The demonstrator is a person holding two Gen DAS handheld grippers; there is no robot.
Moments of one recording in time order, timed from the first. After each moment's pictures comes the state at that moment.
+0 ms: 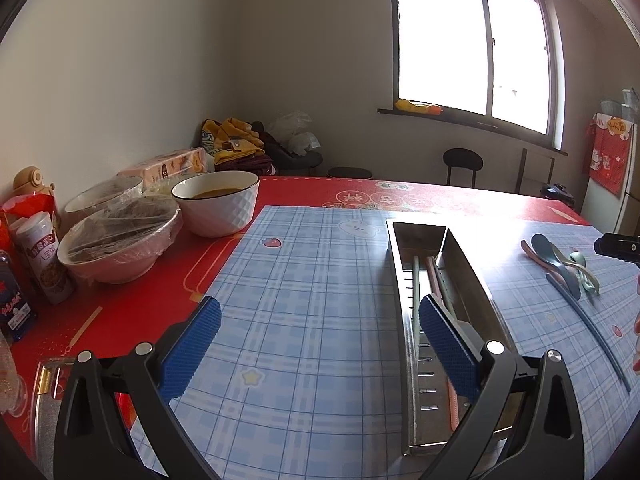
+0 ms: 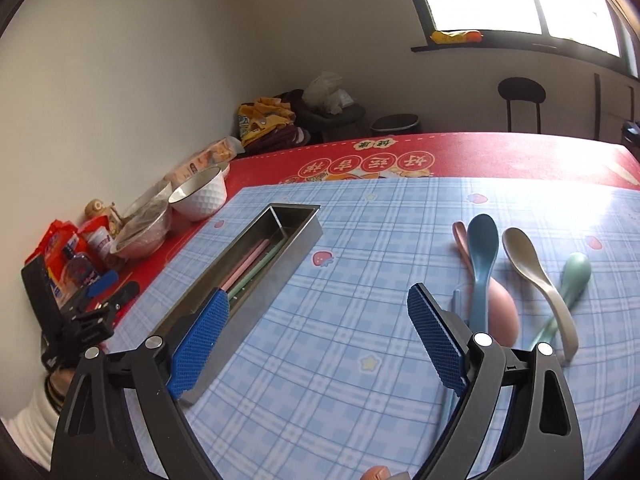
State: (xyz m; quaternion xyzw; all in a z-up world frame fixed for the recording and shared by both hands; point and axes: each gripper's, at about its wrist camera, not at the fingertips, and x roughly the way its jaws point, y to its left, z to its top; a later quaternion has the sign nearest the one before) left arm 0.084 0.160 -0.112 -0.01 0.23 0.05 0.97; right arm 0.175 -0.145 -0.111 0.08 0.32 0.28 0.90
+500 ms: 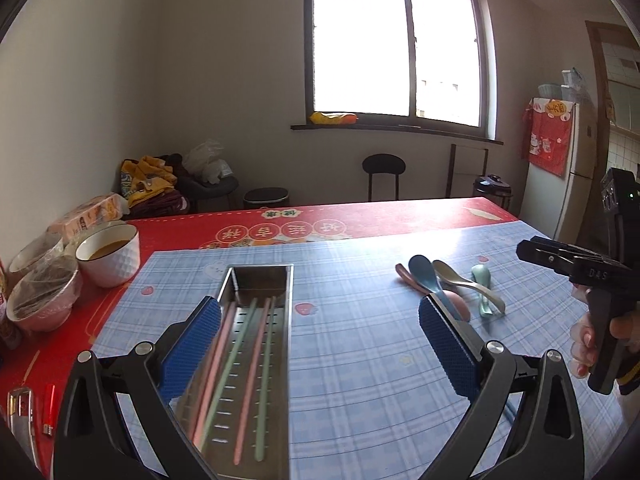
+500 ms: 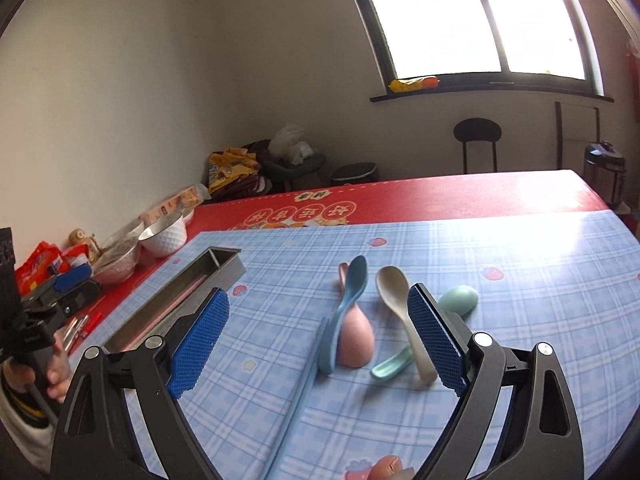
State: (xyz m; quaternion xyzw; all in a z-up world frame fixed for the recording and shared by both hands) left arm 0.097 -0.011 -0.066 0.03 0.21 -0.06 0.97; right arm 0.175 -0.262 -0.101 0.08 0.25 0.20 0.94
